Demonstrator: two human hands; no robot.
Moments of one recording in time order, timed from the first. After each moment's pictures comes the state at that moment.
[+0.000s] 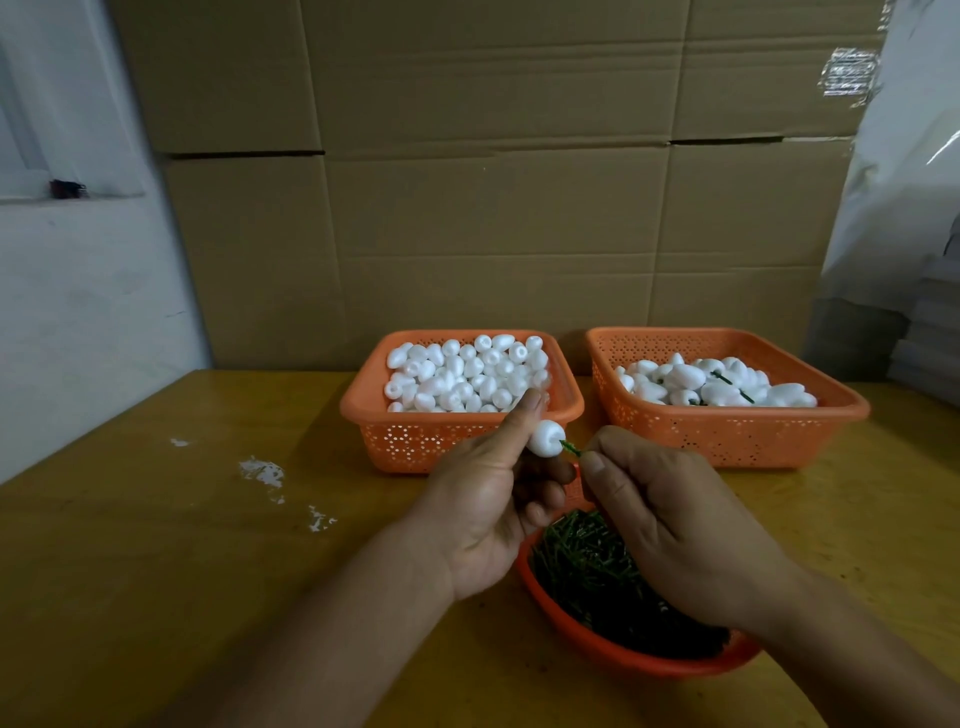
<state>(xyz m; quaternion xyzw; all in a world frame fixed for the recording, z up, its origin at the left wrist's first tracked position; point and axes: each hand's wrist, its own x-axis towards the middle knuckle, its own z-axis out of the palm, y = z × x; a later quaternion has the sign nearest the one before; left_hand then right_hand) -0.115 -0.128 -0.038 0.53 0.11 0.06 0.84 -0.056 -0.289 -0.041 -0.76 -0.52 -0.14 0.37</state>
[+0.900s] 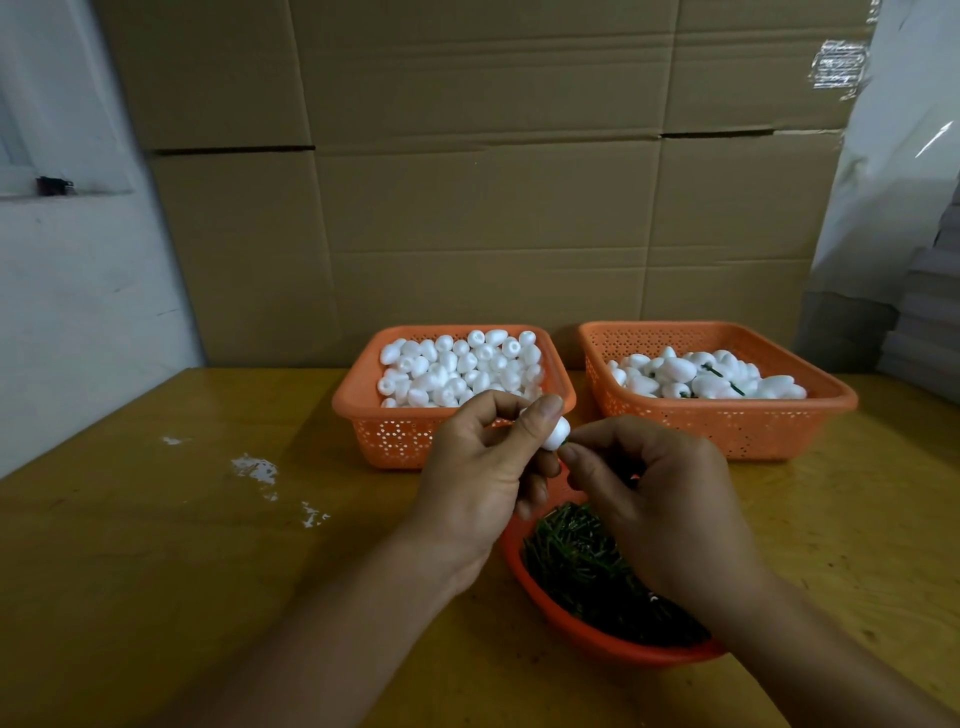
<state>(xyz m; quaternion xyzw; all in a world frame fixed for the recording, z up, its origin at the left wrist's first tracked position) -0.116 -0.132 -0.047 0.65 0.02 0.23 0.73 -0.060 -0.280 -0.052 -0.76 -0.39 -0.19 0.49</state>
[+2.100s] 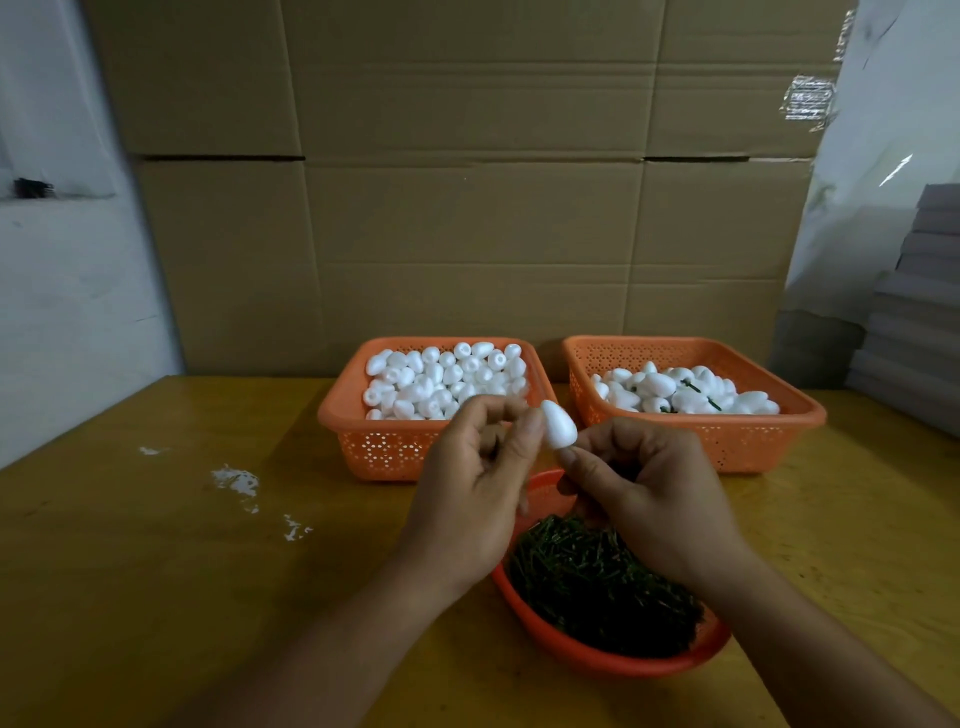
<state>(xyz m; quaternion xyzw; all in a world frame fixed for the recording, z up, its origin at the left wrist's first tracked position) -0.117 -0.131 -0.051 0.74 -0.07 0.32 0.60 -0.046 -0.284 -0.041 -0.74 -0.35 -0.05 0.57</state>
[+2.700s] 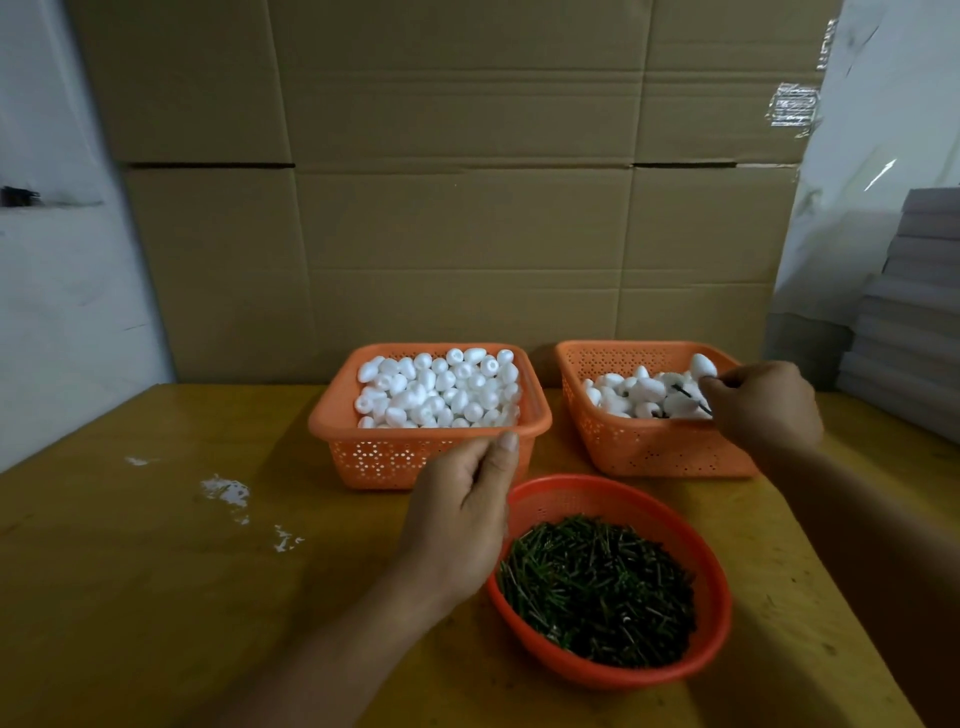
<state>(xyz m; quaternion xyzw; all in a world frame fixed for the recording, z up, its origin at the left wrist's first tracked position) -0.112 -0.129 -0.063 0.77 -0.05 0.32 0.56 0.116 -0.341 -0.032 -0.90 -0.02 -0.24 0.37</state>
